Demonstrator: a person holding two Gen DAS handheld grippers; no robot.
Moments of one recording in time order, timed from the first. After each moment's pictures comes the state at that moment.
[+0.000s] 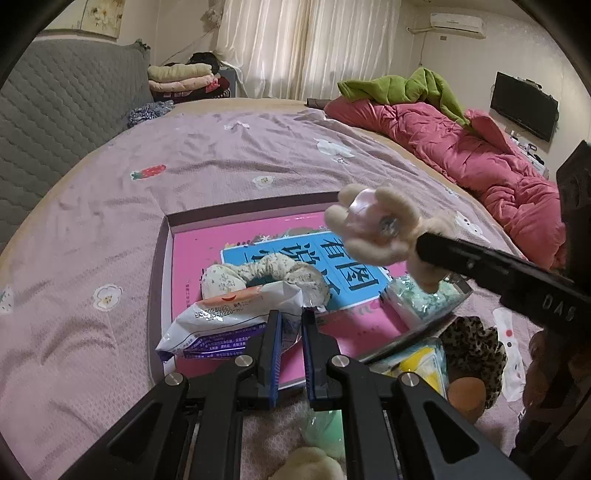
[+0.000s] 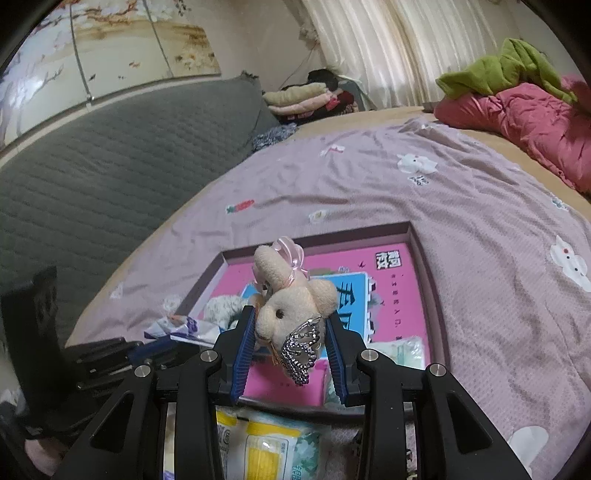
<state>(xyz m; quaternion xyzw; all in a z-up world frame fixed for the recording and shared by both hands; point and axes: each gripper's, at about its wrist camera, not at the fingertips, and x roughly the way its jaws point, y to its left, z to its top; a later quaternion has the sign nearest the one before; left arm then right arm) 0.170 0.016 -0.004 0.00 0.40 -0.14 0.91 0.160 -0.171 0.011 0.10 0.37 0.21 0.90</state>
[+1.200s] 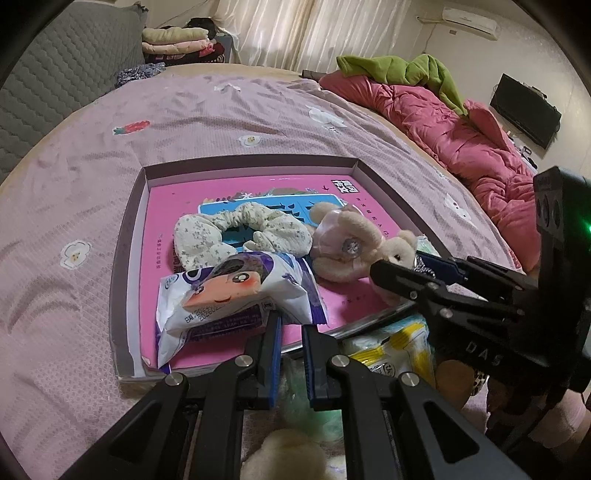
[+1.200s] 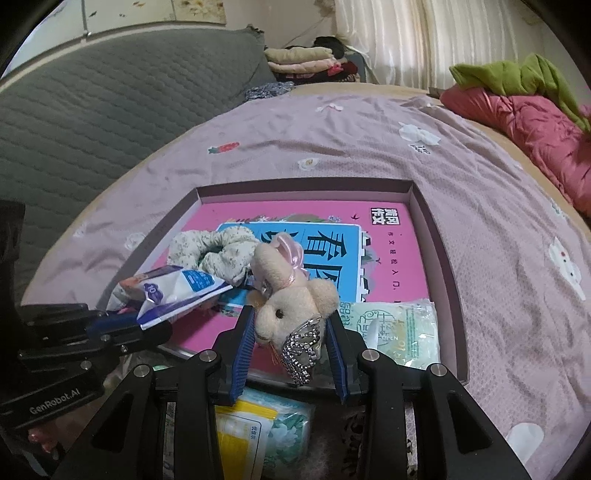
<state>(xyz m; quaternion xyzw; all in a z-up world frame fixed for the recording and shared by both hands) 0.173 0.014 -0.027 -0.05 0.45 -0.17 0.87 0.166 -0.146 -0.031 0.00 0.43 0.18 0.89</state>
